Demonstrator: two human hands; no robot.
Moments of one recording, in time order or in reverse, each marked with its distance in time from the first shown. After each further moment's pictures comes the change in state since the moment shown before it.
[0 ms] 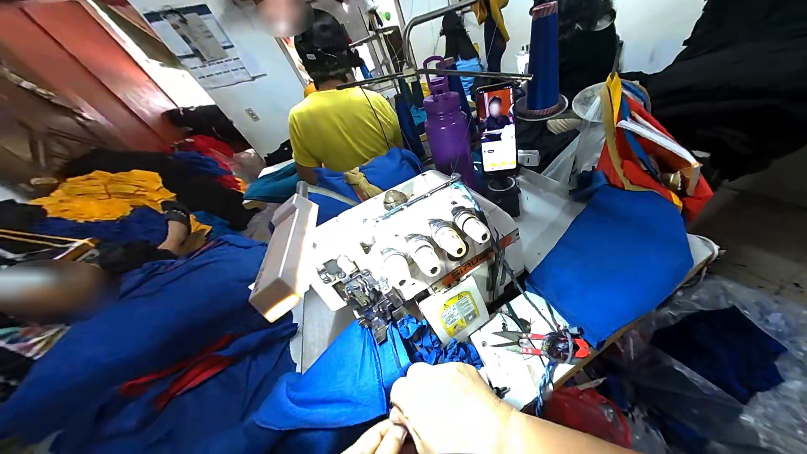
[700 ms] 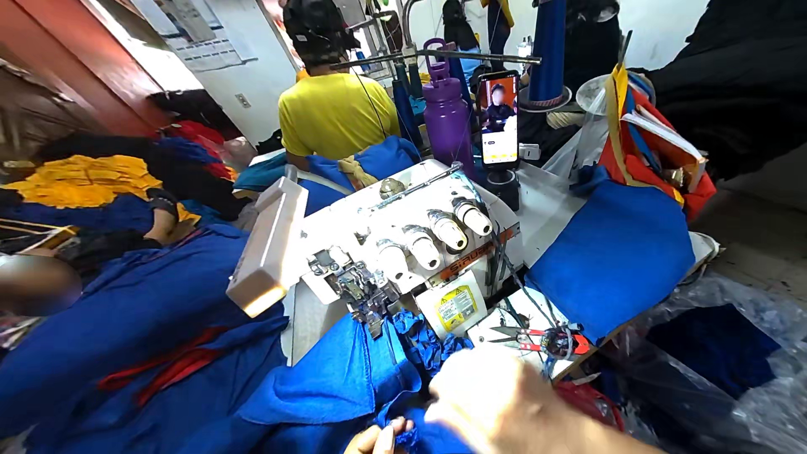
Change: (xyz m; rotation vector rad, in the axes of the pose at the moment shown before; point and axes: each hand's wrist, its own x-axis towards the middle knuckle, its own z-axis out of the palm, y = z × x) left_hand -0.009 -0.031 0.015 -0.114 0.175 0.245; right_hand -0.029 0.052 0.033 -0.286 0.820 -0.361
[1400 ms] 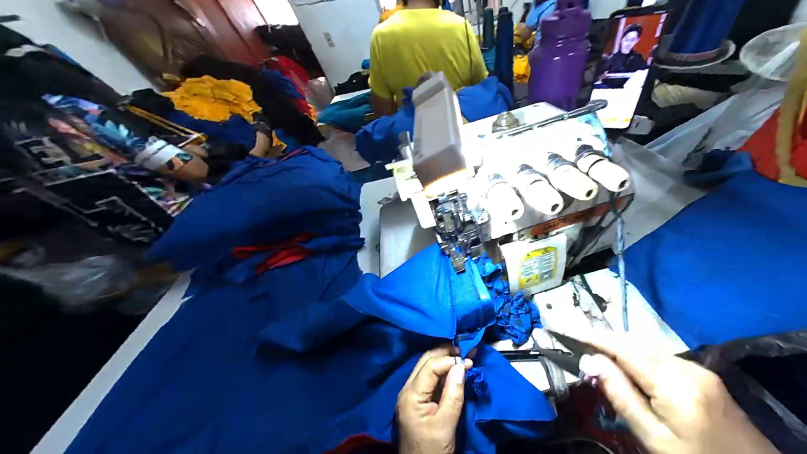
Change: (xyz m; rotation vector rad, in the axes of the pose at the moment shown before) left_hand -0.006 -0.028 -0.002 0.031 0.084 0.250; right_hand -0.030 0.005 -0.051 0.084 -0.194 0.295
